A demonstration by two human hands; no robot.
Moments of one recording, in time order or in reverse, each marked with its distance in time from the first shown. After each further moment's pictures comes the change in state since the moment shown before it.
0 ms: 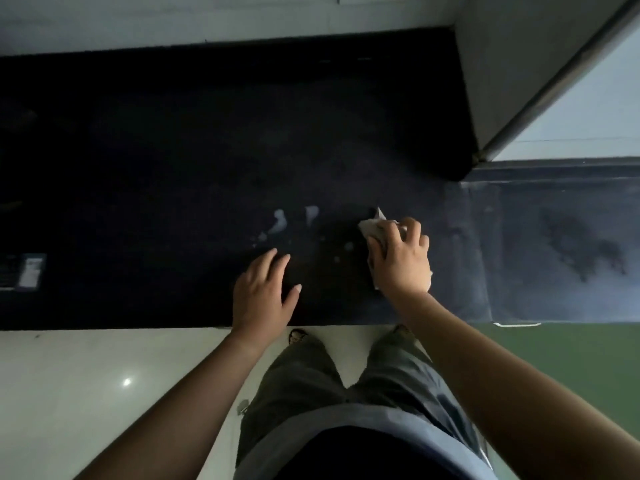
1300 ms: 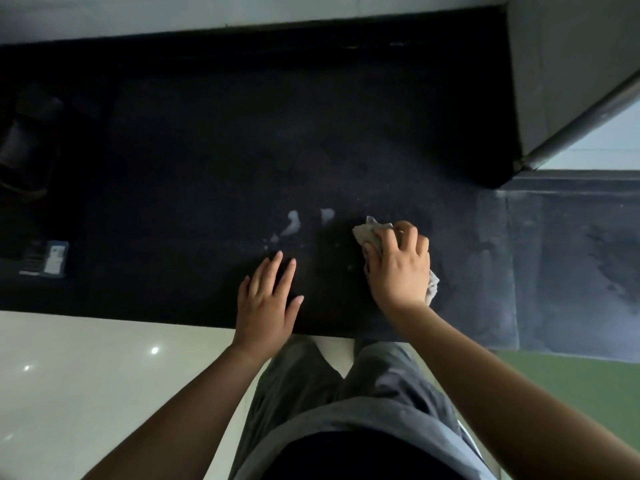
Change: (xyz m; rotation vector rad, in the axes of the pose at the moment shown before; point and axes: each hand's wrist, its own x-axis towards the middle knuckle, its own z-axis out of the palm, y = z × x) left_hand -0.005 -0.014 0.019 0.098 -0.046 -0.038; right_hand 0.010 -0.018 0.018 -0.011 0.094 -0.185
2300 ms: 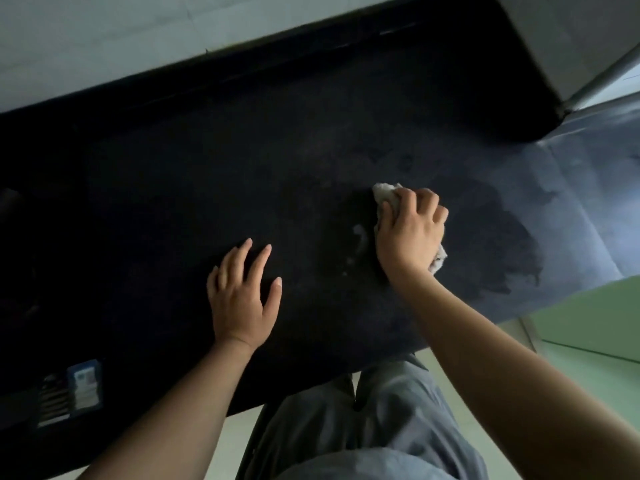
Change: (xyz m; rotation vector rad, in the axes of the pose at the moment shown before) left_hand 0.100 -0.184 -0.040 -0.083 0.174 0.219; right_hand 0.049 -0.123 0.078 -0.077 0.267 0.527
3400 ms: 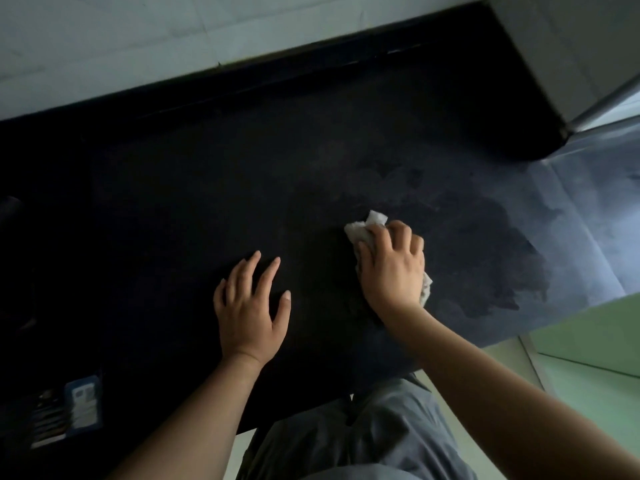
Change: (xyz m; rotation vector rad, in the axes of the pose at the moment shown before) left_hand 0.001 -0.003 0.003 -0.015 0.012 -0.002; right_hand -0.037 -0.017 0.005 -0.014 -0.094 -0.213
